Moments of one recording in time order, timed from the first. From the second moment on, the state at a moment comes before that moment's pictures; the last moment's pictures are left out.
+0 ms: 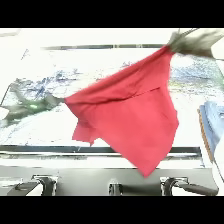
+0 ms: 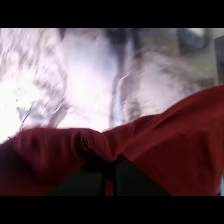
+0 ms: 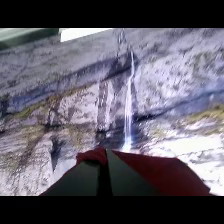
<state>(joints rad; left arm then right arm) 0.03 -1.03 0.80 0.63 -0.83 -1.34 0.03 -1.50 1.79 -1.22 0.95 1.76</state>
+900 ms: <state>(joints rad) 0.28 -1.38 0.87 0.90 -1.15 -1.39 -0.18 -1.58 1.46 -1.30 1.66 1.71</state>
